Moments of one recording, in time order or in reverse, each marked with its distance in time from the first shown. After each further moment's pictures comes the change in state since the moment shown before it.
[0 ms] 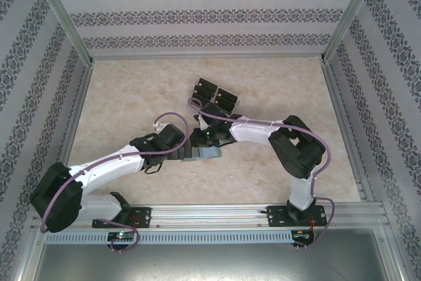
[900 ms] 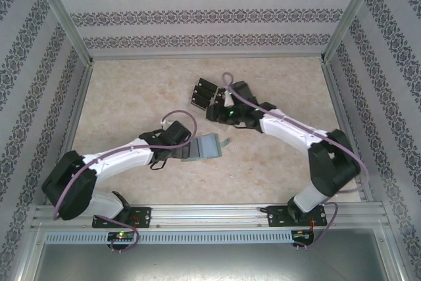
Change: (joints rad) left arm 0.000 0.158 0.078 0.011 0.023 0.069; right arm -0.223 -0.324 -0.048 -0.040 0.082 -0.015
